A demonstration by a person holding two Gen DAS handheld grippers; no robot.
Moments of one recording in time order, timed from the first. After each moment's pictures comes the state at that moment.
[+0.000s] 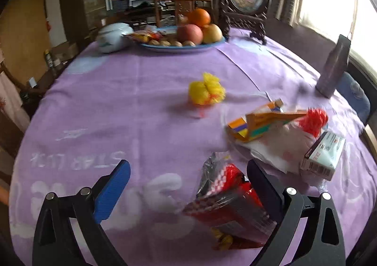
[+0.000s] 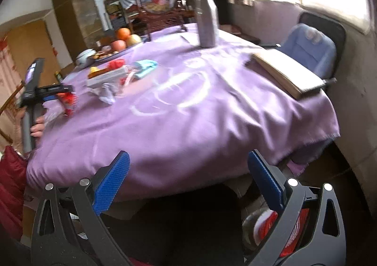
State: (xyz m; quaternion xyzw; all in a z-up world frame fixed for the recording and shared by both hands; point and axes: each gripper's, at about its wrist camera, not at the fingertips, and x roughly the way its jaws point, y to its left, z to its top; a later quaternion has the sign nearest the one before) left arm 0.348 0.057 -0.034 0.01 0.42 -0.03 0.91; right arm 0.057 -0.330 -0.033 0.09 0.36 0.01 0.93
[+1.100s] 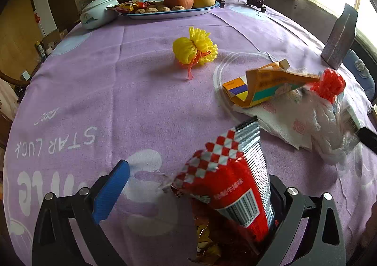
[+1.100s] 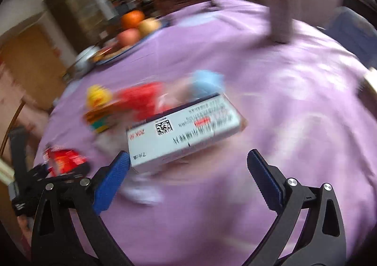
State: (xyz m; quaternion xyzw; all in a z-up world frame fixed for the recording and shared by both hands) left arm 0.354 0.044 -0.065 0.02 0.49 -0.04 0.87; right arm 0.268 -0.246 -0.051 0.16 0.43 0.03 0.89
